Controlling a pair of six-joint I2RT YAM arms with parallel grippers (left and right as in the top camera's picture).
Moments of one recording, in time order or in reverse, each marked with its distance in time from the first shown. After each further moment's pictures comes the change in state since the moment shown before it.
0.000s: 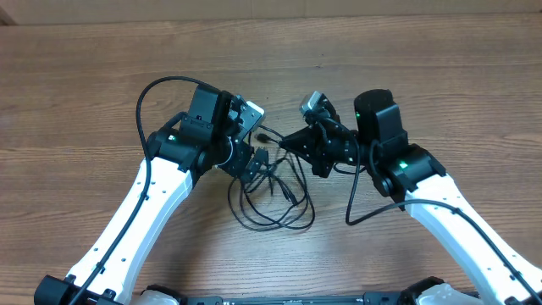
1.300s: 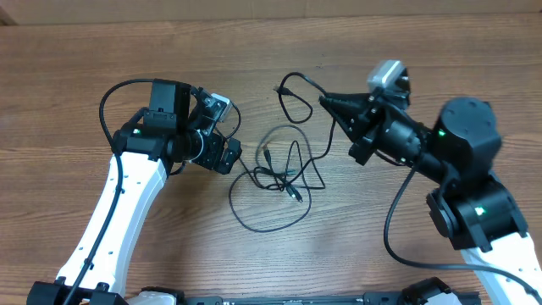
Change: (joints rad) left arm 0.196 0.000 0.000 -0.040 0.117 0.005; right arm -0.085 -0.307 0.148 0.007 0.168 0.107
